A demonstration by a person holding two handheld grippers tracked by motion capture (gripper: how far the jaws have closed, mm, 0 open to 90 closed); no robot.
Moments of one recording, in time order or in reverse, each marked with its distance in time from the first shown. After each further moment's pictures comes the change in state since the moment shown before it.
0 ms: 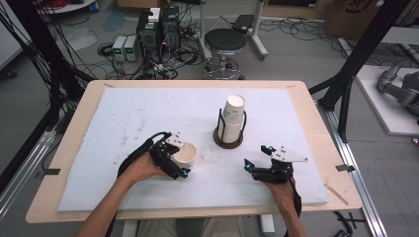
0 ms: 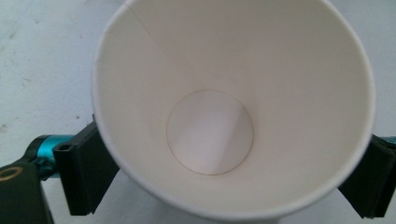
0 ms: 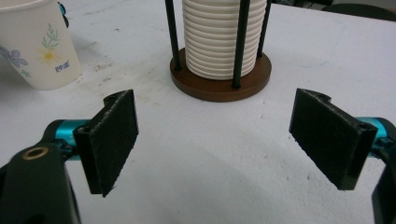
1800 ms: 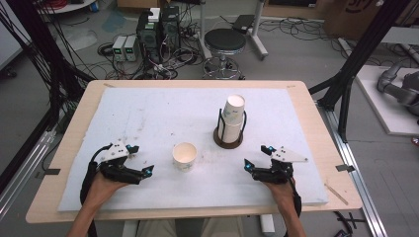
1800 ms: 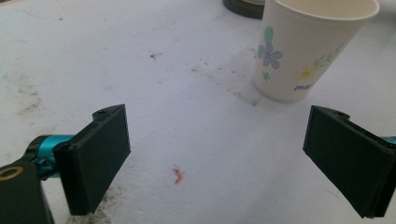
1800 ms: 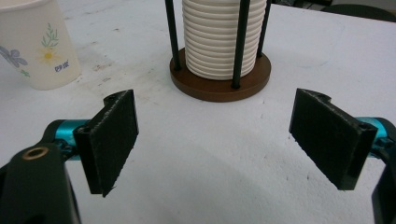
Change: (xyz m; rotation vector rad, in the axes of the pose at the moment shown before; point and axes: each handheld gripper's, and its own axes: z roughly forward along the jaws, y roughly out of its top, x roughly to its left) left arm 0.003 -0.116 -0.069 -0.404 0.249 -0.226; right arm 0.001 0.000 0.000 0.002 -0.002 0.000
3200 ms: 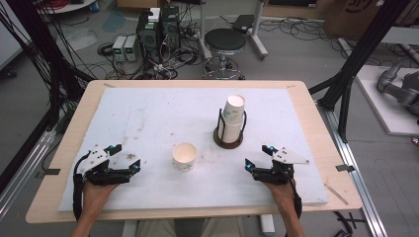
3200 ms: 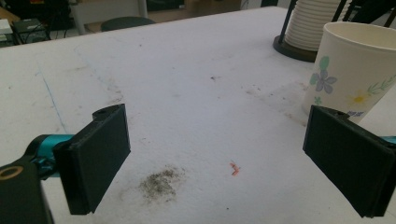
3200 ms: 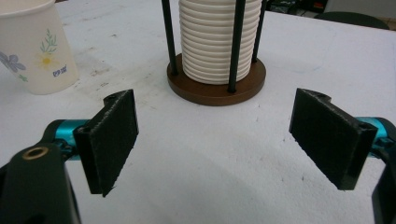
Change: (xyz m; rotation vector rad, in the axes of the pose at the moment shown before) left arm 0.012 -0.031 -0.022 -0.208 0.169 -0.074; right arm 0.001 -0.002 -0.003 -0.027 -0.017 0.001
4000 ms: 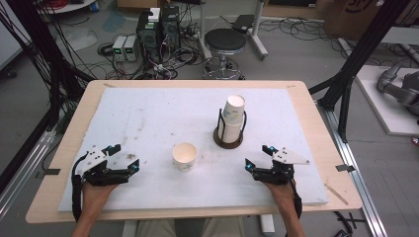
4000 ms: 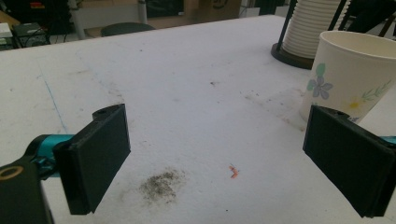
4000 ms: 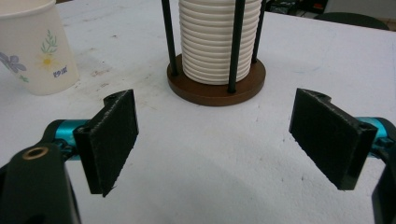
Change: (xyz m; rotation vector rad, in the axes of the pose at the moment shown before) left arm 0.002 -0.002 -0.003 -0.026 -0.005 -0.018; right arm 0.000 0.000 0.000 -0.005 0.000 -0.004
